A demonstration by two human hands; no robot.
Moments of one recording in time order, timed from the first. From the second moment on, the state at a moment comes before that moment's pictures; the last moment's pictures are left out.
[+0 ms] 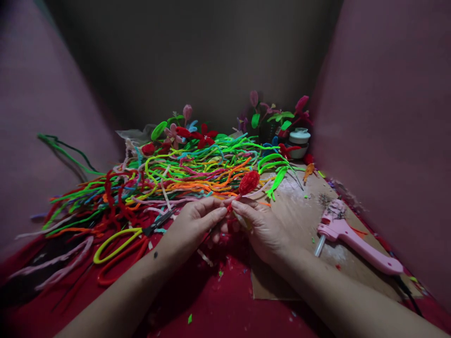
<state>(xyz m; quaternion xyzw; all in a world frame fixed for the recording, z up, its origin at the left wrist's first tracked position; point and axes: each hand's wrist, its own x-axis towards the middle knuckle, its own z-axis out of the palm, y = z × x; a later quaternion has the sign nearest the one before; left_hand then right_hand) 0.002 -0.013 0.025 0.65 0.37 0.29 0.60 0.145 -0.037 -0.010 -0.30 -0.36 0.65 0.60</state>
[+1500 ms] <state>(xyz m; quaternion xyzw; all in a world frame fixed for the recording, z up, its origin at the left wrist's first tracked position) 0.006 -0.025 0.014 0.84 0.38 0.30 0.24 0.143 -0.038 -0.006 -0.32 -0.31 0.65 0.62</state>
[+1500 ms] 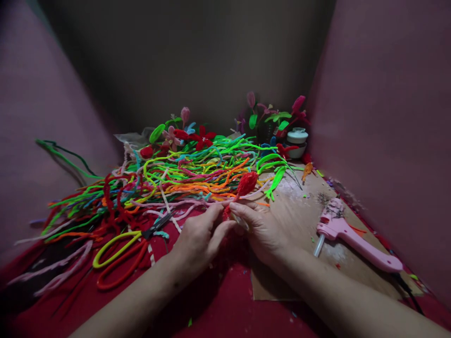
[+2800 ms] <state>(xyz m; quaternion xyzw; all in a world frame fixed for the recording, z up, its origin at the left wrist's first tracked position) 0.008 -0.023 0.032 0.60 0.38 0.33 0.63 0.145 -0.041 -0.005 -0.27 -0.30 0.72 0.56</state>
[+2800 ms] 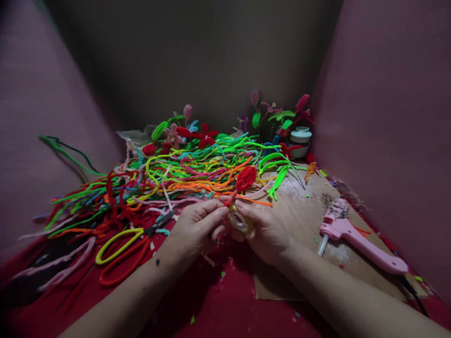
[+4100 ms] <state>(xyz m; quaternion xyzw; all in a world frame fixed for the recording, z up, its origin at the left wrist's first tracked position) 0.006 -0.023 0.016 0.80 0.40 0.35 0.28 0.142 -0.042 -0.013 -0.37 -0.39 0.60 0.59</state>
